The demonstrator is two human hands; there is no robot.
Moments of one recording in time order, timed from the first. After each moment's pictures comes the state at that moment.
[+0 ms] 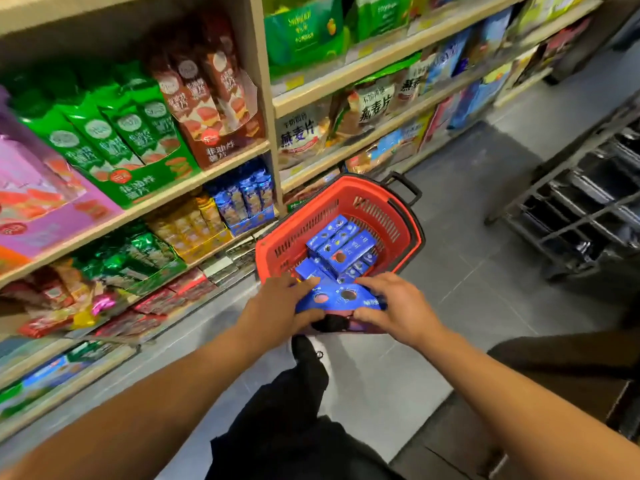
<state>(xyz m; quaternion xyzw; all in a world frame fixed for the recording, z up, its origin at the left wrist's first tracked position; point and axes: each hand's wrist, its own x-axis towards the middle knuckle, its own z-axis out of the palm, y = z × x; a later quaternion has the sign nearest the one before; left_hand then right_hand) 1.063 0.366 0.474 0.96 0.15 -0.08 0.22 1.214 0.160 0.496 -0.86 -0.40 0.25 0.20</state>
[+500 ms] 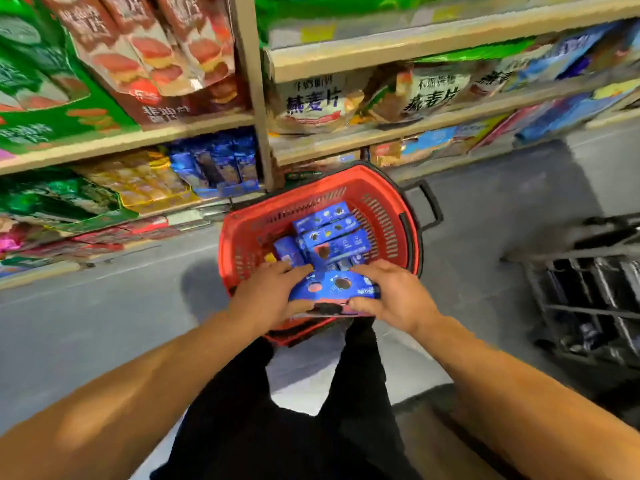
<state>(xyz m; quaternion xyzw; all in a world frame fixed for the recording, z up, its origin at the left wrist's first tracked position) 1.223 0.375 0.399 0.91 0.26 -0.12 0.31 1.434 0.229 0.447 -0.78 -0.52 0.34 0.08</state>
